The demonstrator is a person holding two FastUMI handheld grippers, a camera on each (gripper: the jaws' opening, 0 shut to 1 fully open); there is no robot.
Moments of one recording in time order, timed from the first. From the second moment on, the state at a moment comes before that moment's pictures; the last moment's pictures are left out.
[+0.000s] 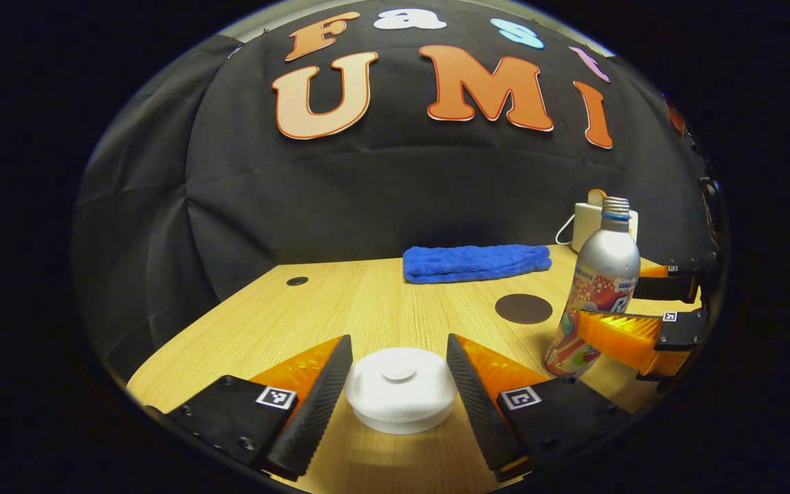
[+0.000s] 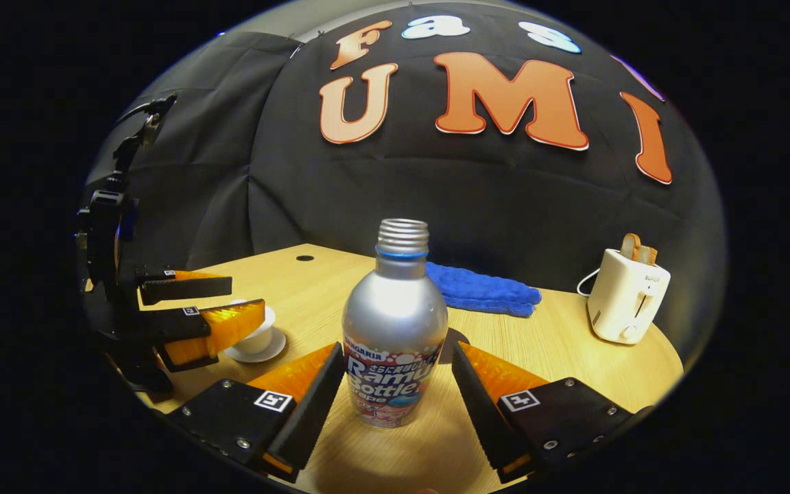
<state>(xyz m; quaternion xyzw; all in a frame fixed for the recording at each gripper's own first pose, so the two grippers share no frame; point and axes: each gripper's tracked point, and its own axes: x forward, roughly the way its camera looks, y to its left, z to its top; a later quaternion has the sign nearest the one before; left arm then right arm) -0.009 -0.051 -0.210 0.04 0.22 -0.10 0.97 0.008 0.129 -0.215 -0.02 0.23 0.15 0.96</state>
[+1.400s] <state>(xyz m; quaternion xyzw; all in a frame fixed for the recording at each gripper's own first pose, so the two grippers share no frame) 0.006 -0.028 -0.170 0.03 0.15 -0.06 0.99 0.024 0.118 -0.193 -0.12 0.20 0.15 0.96</state>
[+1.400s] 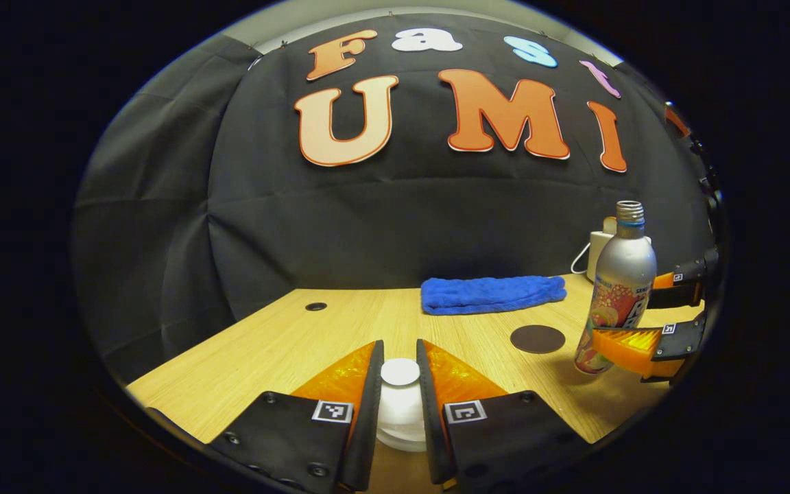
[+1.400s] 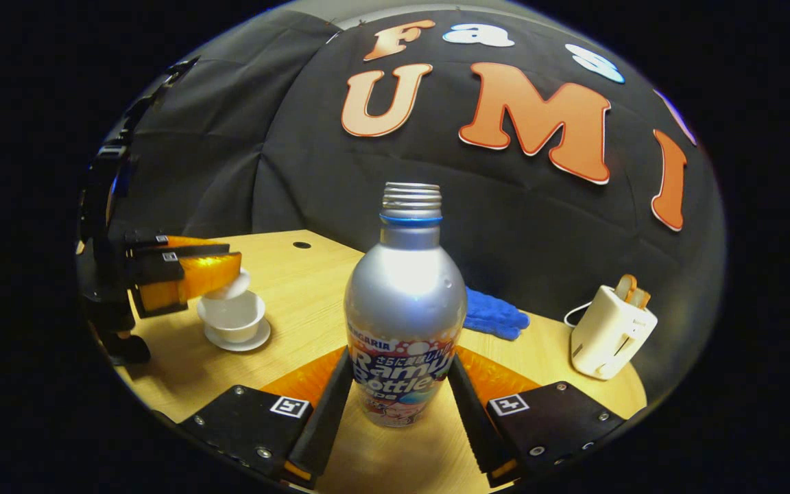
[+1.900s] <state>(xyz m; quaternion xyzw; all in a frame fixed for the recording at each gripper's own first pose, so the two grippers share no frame) -0.004 0.018 -0.159 0.01 0.15 -0.02 0.99 0.043 0.114 -0.183 -0.28 0.17 0.15 0.93</state>
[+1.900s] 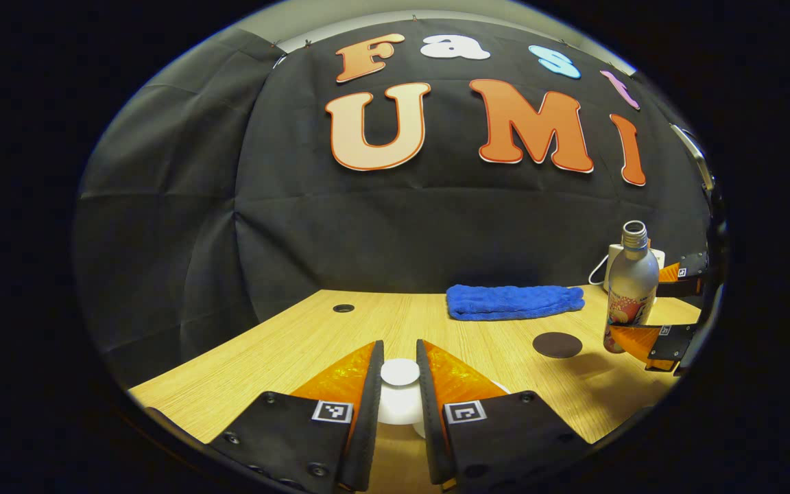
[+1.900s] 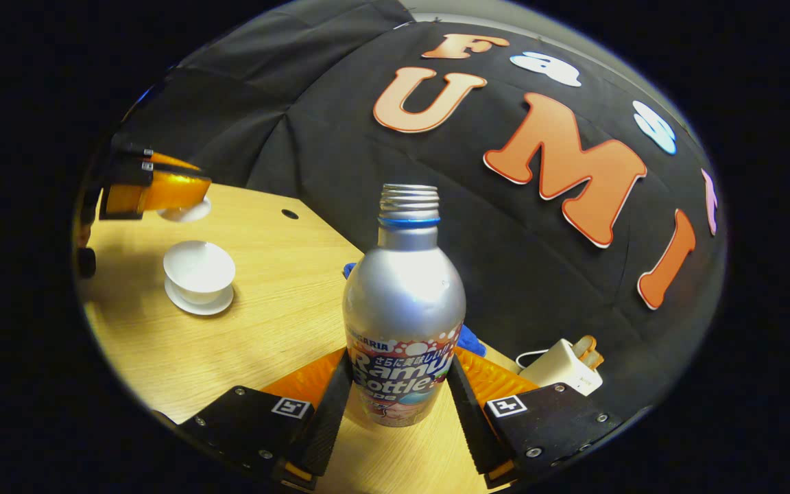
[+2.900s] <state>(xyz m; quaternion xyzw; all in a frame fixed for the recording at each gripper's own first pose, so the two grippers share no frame) -0.023 0.078 -0.163 0.00 0.15 0.01 0.99 0.064 0.145 -0.169 -0.54 0.08 0.14 0.83</state>
